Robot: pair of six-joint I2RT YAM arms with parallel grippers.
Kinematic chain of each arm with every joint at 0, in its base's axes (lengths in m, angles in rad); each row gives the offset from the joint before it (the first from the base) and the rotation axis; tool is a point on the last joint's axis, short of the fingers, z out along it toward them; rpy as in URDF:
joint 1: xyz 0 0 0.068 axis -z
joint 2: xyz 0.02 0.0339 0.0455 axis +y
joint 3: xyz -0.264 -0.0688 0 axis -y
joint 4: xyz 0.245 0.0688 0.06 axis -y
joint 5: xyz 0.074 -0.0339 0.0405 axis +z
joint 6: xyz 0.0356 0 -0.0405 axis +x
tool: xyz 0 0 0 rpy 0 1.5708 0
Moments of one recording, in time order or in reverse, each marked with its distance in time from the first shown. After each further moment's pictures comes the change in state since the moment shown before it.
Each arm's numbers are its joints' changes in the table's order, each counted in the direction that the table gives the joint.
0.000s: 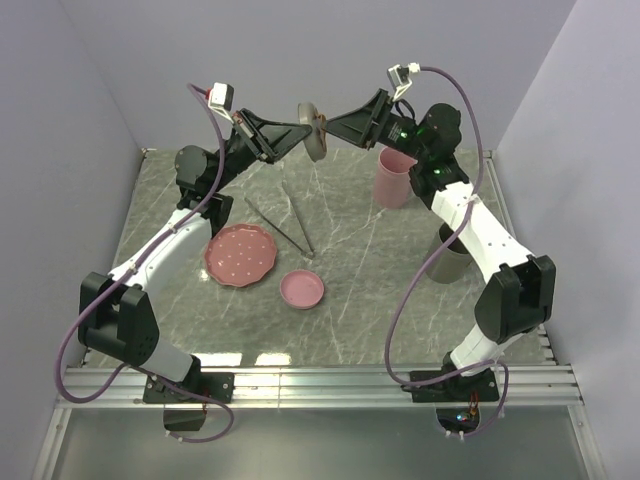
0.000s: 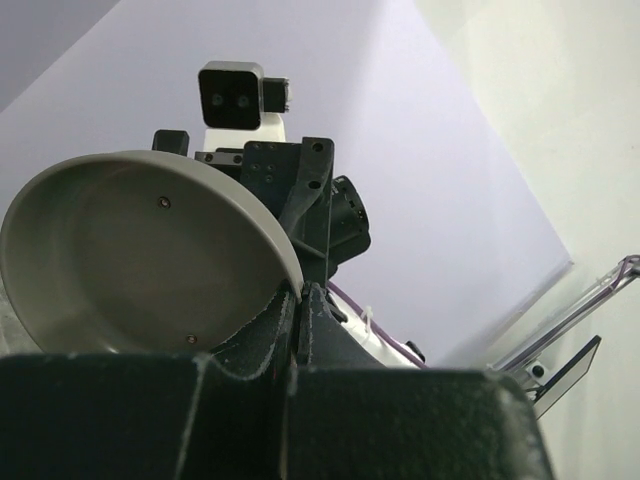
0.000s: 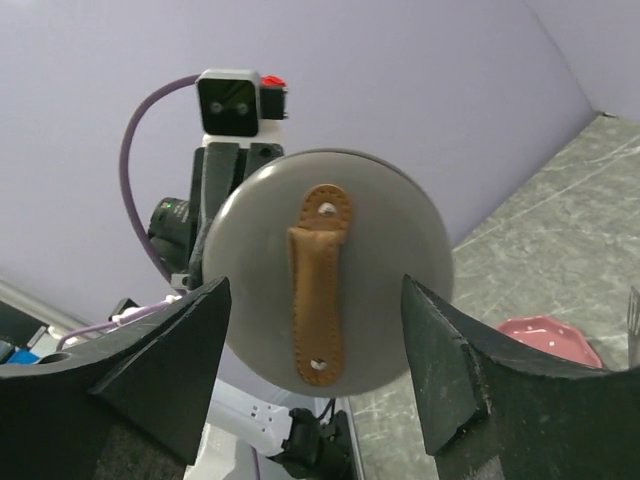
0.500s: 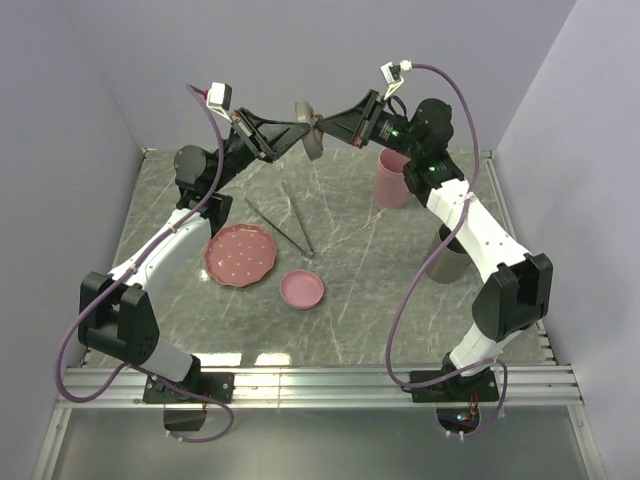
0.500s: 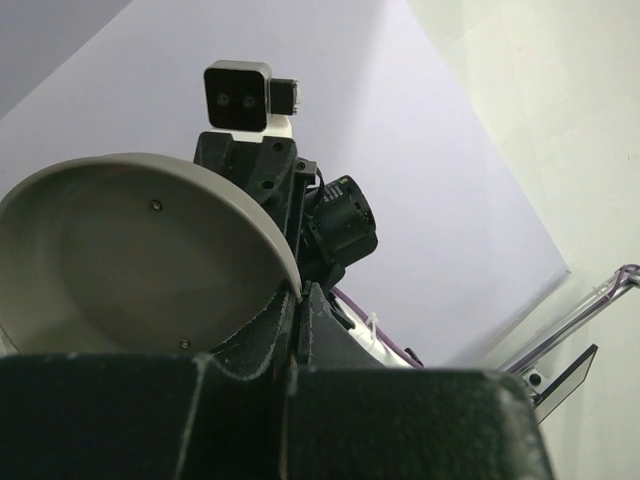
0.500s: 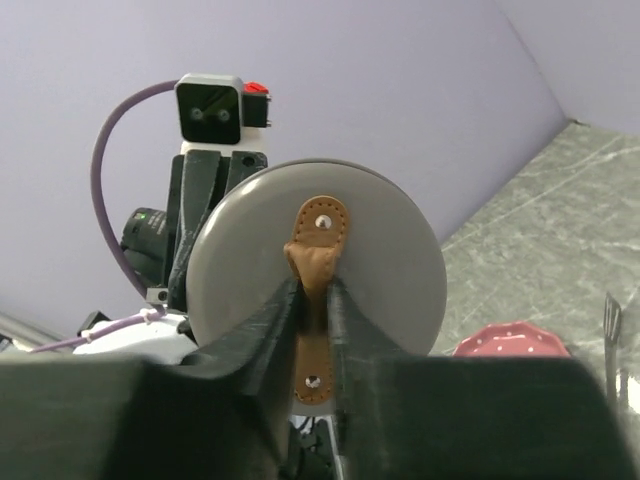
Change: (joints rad) left arm -0.005 0.002 0.000 0.004 0.013 -0.020; right arm -0.050 0.018 0.066 -0.106 -0.061 -0.099
